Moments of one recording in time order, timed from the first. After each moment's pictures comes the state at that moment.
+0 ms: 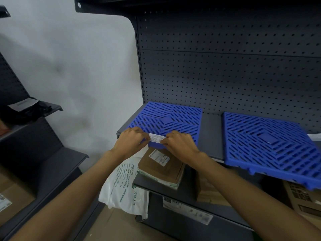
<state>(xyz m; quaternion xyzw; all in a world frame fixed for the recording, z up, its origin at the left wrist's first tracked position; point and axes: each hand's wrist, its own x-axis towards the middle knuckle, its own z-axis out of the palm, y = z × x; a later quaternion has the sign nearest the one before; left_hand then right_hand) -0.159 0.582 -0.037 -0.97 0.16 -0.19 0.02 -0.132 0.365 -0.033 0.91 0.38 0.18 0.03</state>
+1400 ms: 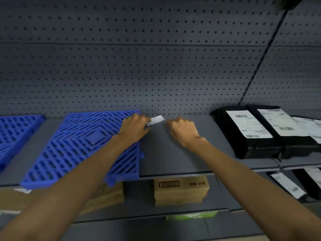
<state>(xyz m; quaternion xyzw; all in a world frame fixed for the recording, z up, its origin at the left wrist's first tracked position) -0.025 -0.027 -0.035 -0.96 0.25 -0.12 -0.01 -0.079 -0.220 -0.037 0.99 0.07 0.11 0.04</state>
